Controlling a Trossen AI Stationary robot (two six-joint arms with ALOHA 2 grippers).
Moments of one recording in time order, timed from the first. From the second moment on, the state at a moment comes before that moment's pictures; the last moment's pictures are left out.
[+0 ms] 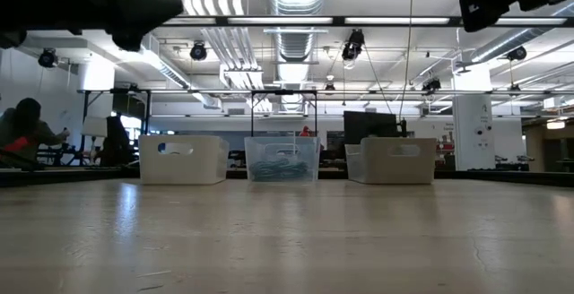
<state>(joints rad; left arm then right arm) -0.17 0.66 0.16 0.71 -0.42 0.11 0.33 0.53 0.40 -0.08 0.17 0.00</state>
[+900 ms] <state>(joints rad) -0.17 0.03 0.10 0.26 -0.42 0.13 0.33 0.08 0.19 -0.11 0.18 0.00</state>
